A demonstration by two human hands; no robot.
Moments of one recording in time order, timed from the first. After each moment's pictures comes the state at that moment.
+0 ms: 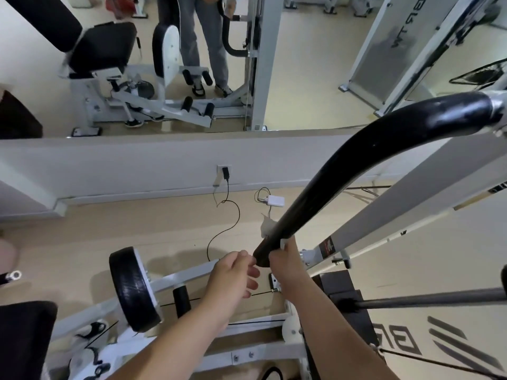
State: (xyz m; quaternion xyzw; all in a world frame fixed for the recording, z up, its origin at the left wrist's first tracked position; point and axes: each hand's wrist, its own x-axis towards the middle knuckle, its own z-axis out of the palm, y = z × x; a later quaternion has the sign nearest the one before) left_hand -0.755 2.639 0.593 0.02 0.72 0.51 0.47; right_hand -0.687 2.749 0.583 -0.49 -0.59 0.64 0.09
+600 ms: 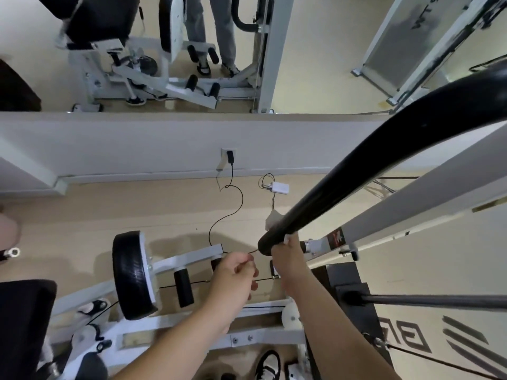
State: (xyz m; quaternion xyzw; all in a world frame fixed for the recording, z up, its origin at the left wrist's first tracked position) left_hand -0.748 2.622 0.560 0.03 0.74 0.49 0.46; right_hand -0.691 2.743 0.553 -0.51 -0.57 0.64 0.04
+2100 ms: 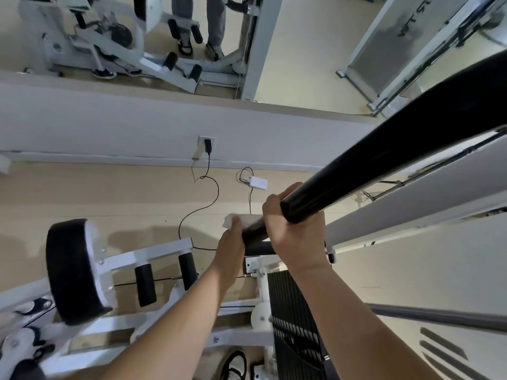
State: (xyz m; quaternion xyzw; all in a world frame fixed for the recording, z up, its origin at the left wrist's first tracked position) left_hand -0.760 2.722 0.463 0.01 0.62 0.61 0.49; right_hand -0.697 2.784 0.601 -0.37 -0.70 0.53 0.30
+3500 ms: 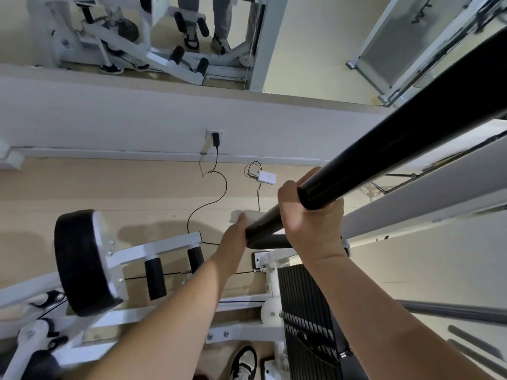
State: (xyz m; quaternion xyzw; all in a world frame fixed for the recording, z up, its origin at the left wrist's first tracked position) left_hand -0.774 2.720 0.421 0.00 0.65 0.55 0.53; right_hand -0.702 2.782 0.591 -0.35 -0.70 0.53 0.34
